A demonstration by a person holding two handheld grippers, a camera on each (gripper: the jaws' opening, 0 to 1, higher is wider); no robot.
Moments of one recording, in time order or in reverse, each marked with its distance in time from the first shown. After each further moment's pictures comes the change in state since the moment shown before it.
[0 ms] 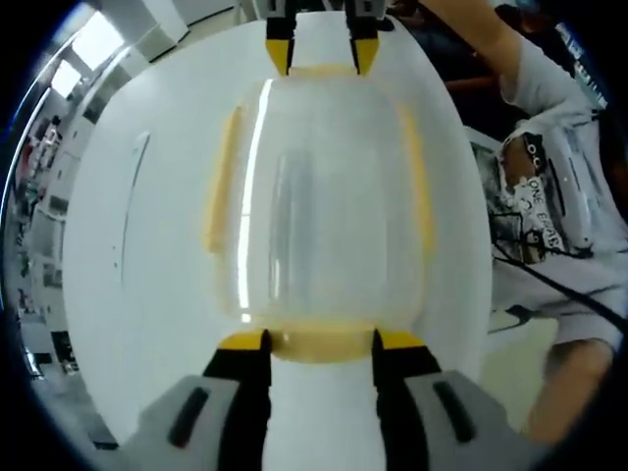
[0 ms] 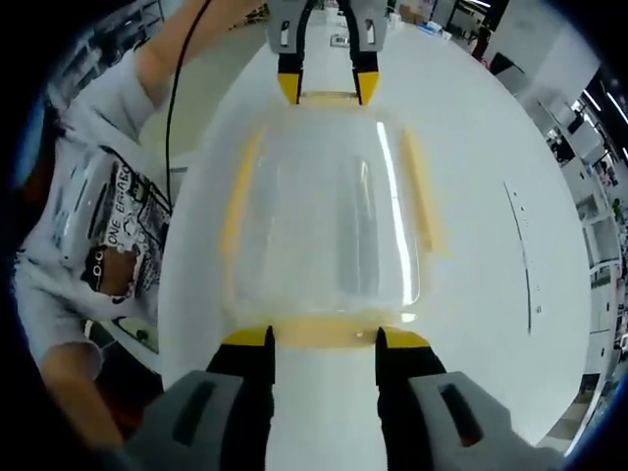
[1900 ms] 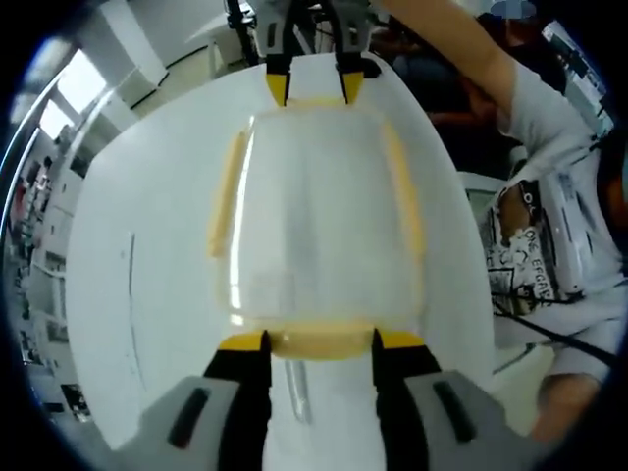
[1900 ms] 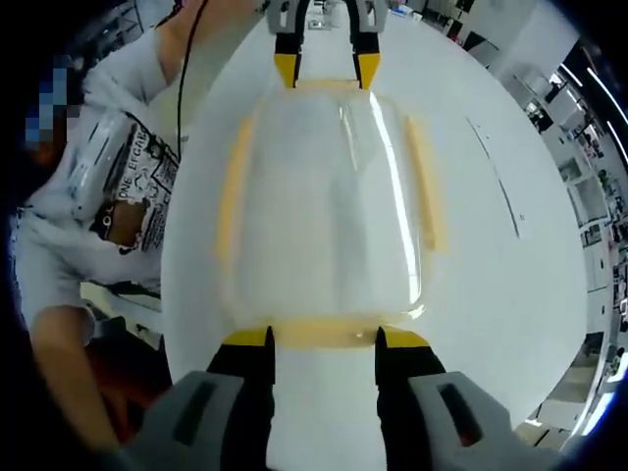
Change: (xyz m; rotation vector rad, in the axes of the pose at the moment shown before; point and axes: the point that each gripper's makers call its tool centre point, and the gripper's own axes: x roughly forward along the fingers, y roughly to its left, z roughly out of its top) left arm 0.022 -0.016 0.135 0.117 -0.150 -0.028; right arm -0.040 0.015 -0.127 0.084 0.039 -0.049
